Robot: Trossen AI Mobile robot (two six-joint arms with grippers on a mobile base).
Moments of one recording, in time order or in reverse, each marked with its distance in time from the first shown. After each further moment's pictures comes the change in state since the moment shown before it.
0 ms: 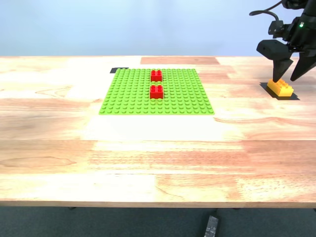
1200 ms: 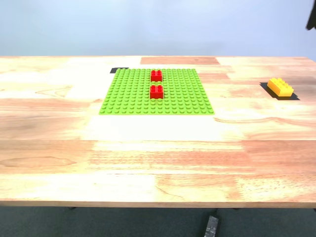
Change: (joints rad) arm 0 0.004 0.002 0.037 -0.040 0.060 -0.025; arm 1 -0.031 -0.359 0.048 -0.162 -0.048 0.019
